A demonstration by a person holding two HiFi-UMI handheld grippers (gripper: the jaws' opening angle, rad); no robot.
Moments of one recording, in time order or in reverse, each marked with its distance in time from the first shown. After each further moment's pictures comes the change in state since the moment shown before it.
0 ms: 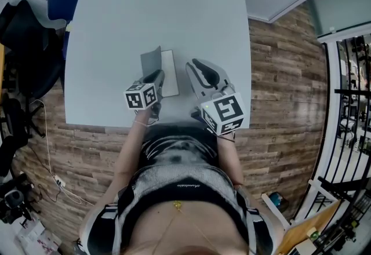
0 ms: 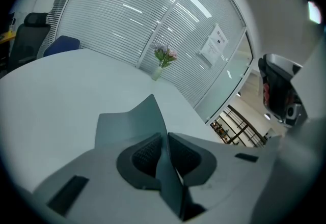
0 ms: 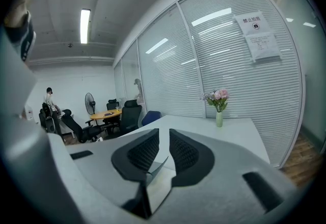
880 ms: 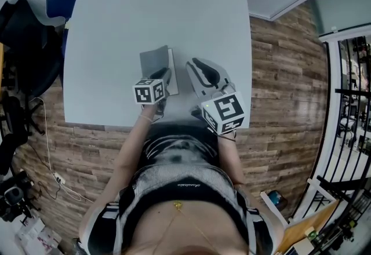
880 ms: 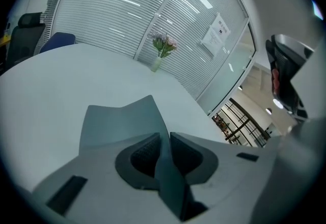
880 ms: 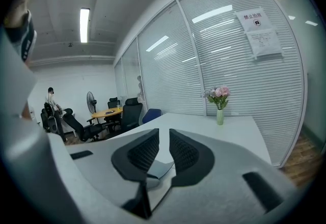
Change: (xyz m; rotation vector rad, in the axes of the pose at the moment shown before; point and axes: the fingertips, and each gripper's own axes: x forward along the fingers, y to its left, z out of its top) left arm 0.037 -0.010 -0.027 0.009 0.089 -0.011; right arm 0.004 -0.005 -0.007 0.001 0.024 0.014
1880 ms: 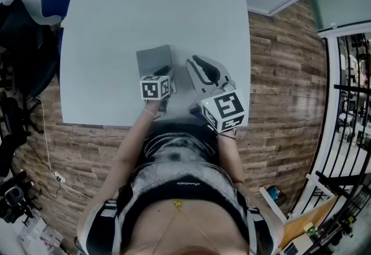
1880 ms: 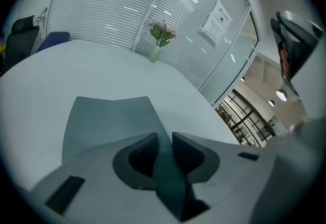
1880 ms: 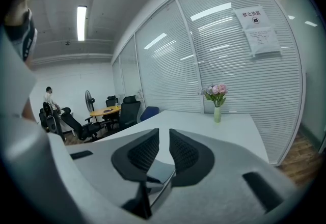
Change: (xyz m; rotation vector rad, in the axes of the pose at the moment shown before) left arm 0.028 0.000 -0.014 0.043 0.084 0.059; right arm 0.005 -0.014 -0.009 0.008 0.029 -0.017
